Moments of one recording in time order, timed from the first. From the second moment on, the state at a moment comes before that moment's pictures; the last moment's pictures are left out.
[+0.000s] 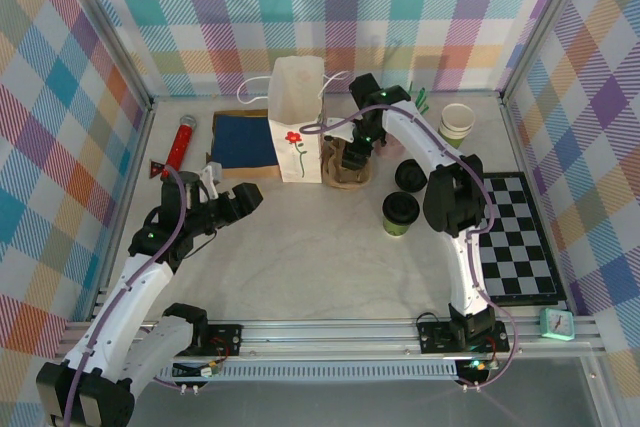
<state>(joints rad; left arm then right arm) -0.22 0.84 0.72 -0.48 0.39 -0.71 0.45 2.23 2.14 -1.16 -0.27 -0.98</state>
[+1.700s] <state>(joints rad) -0.21 0.90 0.87 -0.53 0.34 -0.68 0.58 1.79 1.68 -1.04 -0.11 -0.79</state>
